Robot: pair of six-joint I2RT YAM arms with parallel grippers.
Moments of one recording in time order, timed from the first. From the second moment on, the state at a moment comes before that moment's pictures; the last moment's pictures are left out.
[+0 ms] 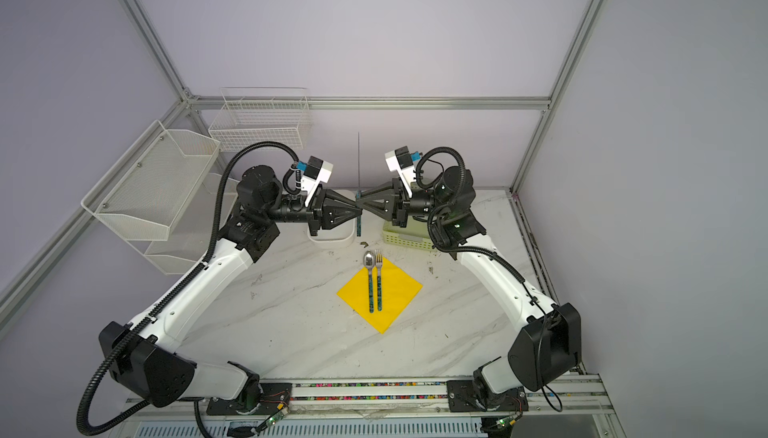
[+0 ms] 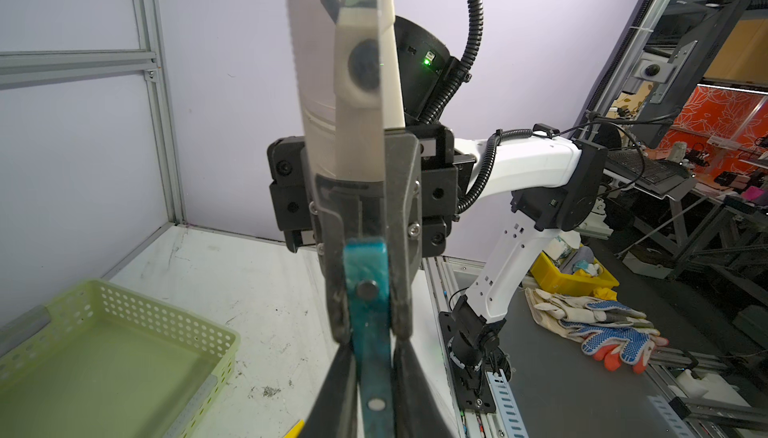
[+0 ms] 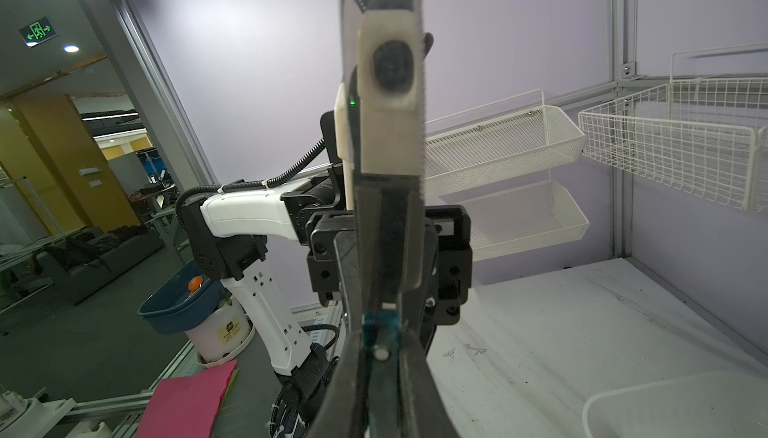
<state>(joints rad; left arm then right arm) -0.41 1.41 1.42 0.02 1.13 -0.21 0.45 1.47 1.36 0.45 -1.17 0.56</state>
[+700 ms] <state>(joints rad) -0.41 1.41 1.43 -0.12 1.02 -0.14 0.43 1.43 1.36 0.35 -1.12 0.53</state>
